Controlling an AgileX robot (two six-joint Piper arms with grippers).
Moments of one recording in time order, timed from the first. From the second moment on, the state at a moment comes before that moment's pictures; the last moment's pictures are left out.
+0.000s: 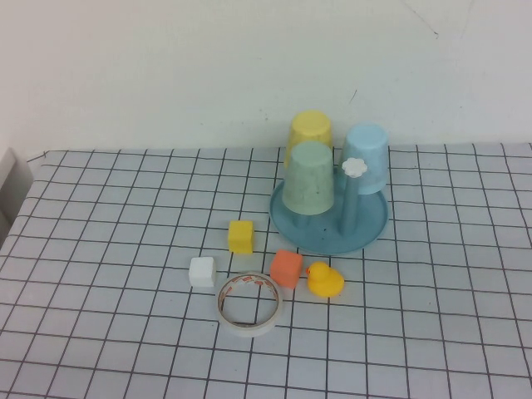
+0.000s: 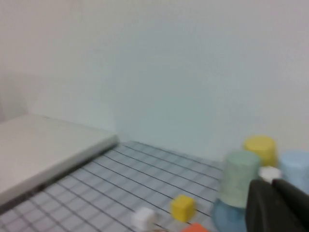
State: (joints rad) right arm 0.41 0.43 -0.34 1.61 0.25 -1.49; left arm -0.48 0.18 -0.24 0.13 0.61 -0.12
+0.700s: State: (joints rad) right arm 0.40 0.14 -0.18 1.55 -0.07 -1.71; left arm -0.50 0.18 -0.24 0.13 0.61 -0.12
